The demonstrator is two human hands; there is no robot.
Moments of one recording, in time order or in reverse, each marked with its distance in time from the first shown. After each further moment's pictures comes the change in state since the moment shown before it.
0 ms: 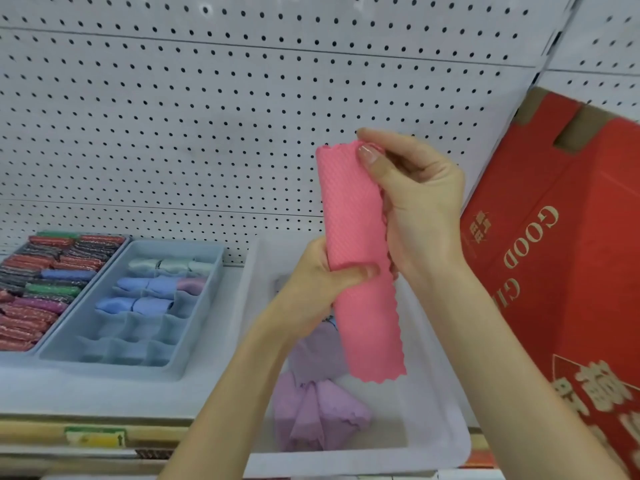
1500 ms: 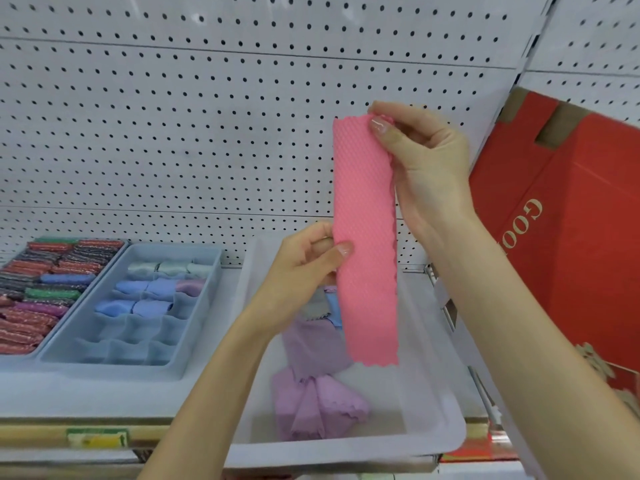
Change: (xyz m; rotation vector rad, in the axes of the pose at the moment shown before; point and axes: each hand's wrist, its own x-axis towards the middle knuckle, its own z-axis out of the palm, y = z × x) left_hand -0.012 0.009 -0.013 0.188 0.045 0.006; right_hand 0.025 -0.015 -0.012 0.023 -0.010 0.009
